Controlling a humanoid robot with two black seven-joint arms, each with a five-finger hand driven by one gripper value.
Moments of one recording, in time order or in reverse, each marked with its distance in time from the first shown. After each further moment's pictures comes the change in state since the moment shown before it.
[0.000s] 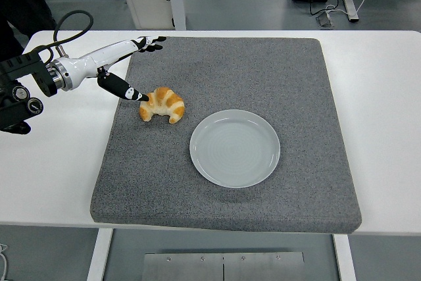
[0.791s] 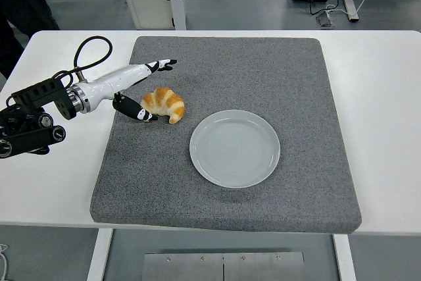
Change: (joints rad) left arm 0.008 -0.085 0.163 0.002 0.000 0.200 0.000; right arm 0.000 0.000 0.000 0.000 0.000 0.000 0.000
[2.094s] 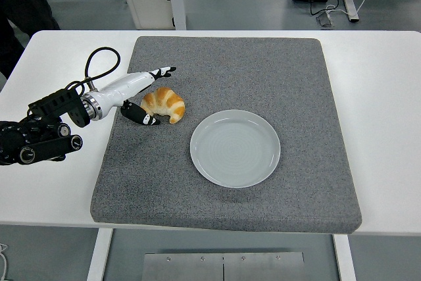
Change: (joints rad) left arm 0.044 -0.100 0.019 0.099 -0.003 0.070 0.093; right arm 0.000 0.000 0.000 0.000 0.000 0.000 0.000
